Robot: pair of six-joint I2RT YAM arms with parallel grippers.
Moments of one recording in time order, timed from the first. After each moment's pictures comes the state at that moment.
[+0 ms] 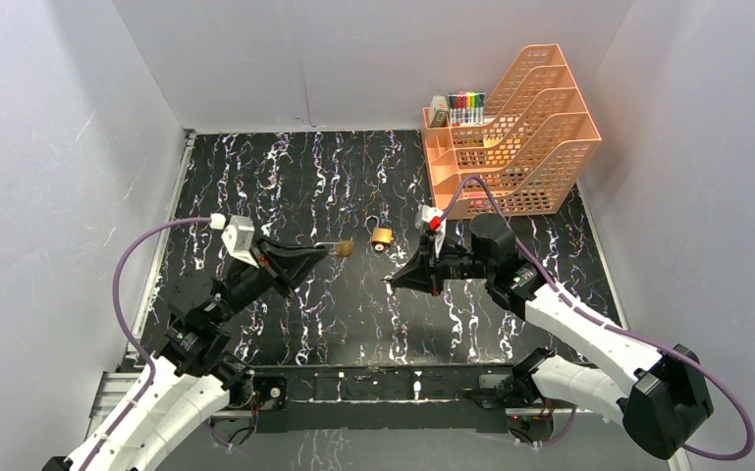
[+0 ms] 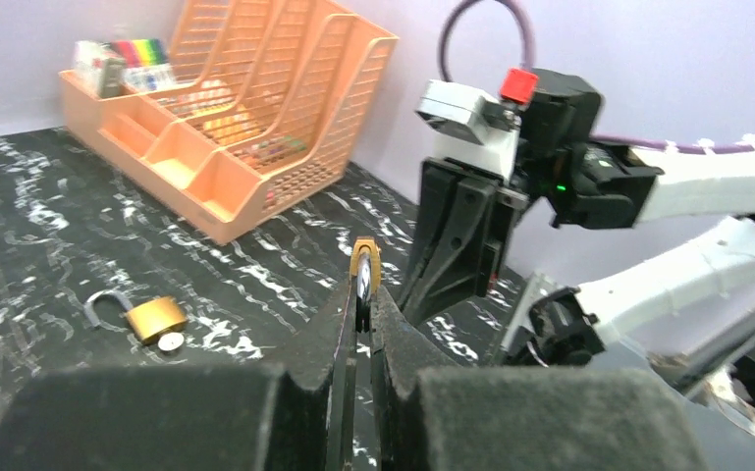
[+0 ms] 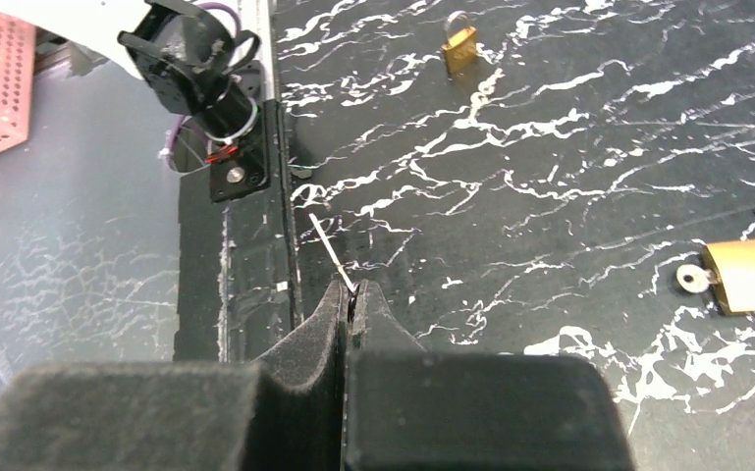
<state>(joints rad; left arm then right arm) -0.59 0.46 0.54 0.14 0.37 -0.46 0.67 1.00 0.65 0.07 -0.84 0.08</state>
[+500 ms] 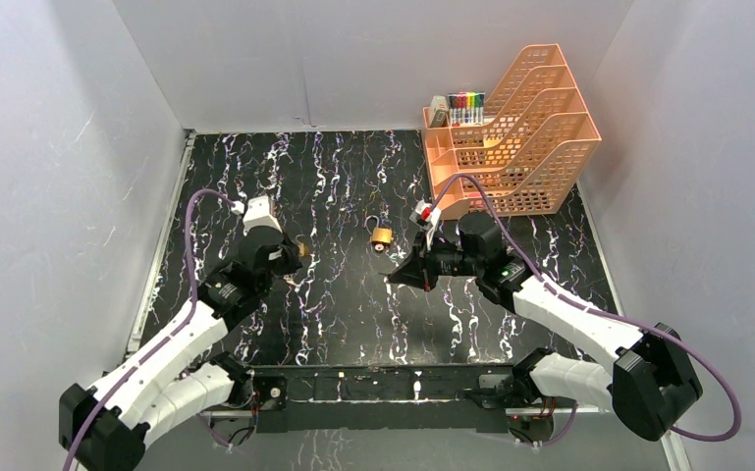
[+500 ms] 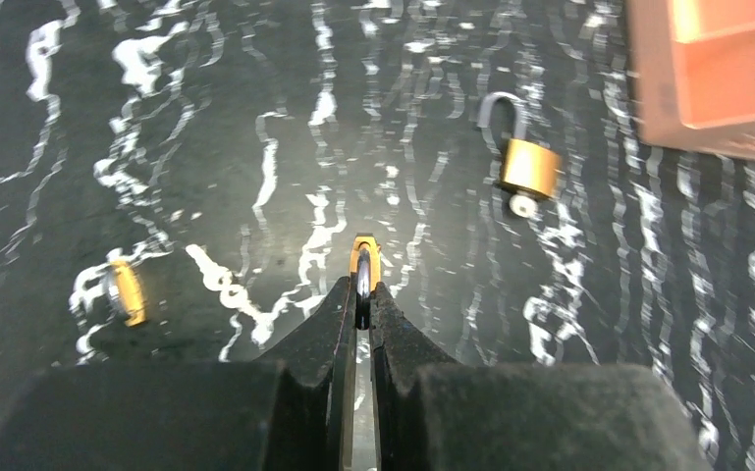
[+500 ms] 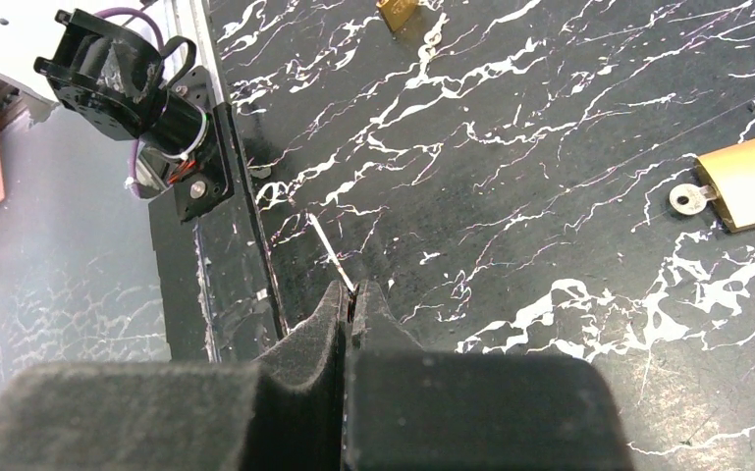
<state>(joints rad) -0.59 0.84 0.68 -0.35 -0.35 -0.57 0.67 1.11 0.64 0.08 -0.70 0.19</state>
